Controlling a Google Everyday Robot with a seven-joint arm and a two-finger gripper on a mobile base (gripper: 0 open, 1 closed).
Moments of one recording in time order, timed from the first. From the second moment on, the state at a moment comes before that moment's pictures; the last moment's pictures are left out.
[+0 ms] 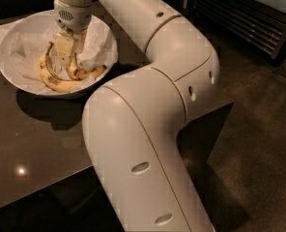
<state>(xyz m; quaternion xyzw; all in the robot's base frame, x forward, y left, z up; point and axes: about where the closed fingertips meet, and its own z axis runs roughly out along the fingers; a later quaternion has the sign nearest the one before) 0.666 0.183 0.899 -0.62 0.77 0.12 0.09</state>
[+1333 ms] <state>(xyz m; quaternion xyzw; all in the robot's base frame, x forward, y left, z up) 0.667 0.180 0.880 -0.58 0.80 0.15 0.06</state>
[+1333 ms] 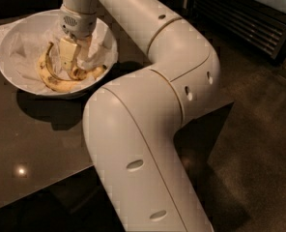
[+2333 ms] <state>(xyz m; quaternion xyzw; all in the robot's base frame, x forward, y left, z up) 0.662 0.184 0.863 -0.56 0.81 0.16 0.04</state>
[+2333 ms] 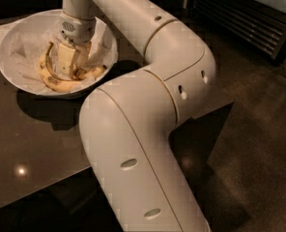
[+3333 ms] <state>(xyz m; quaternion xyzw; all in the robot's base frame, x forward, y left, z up) 0.664 0.183 0.848 -0.56 0.80 0.19 0.03</state>
